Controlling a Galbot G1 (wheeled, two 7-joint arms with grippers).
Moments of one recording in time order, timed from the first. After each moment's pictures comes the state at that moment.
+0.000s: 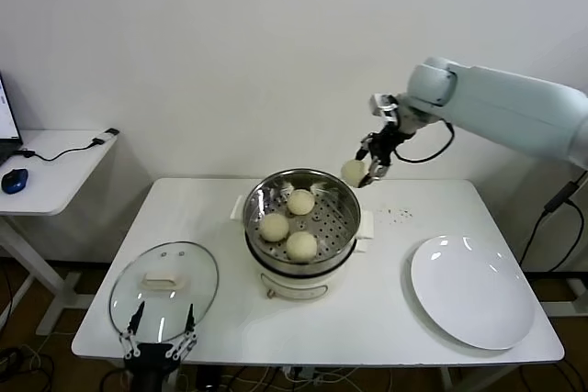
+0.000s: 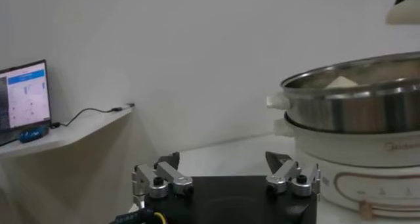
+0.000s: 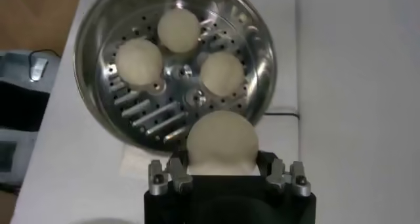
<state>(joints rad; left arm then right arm) 1.91 -1.57 -0.62 -2.15 0.15 -0.13 -0.04 0.78 1.07 -1.60 1.06 0.81 -0.23 -1.06</state>
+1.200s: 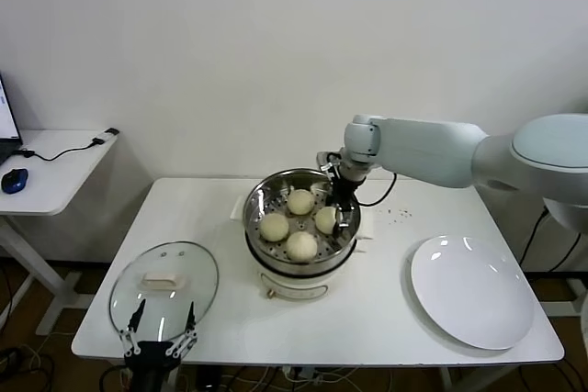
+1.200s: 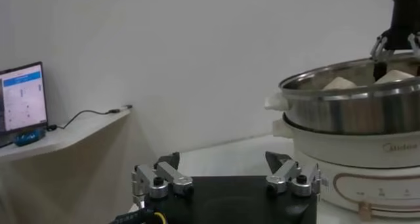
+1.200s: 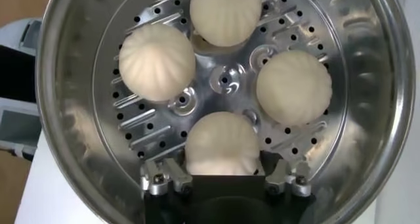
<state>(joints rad) 1.91 -1.56 -0.62 -2.16 0.15 -0.12 -0.04 0.63 1.26 -1.69 0.99 0.79 -0.28 -0.99</state>
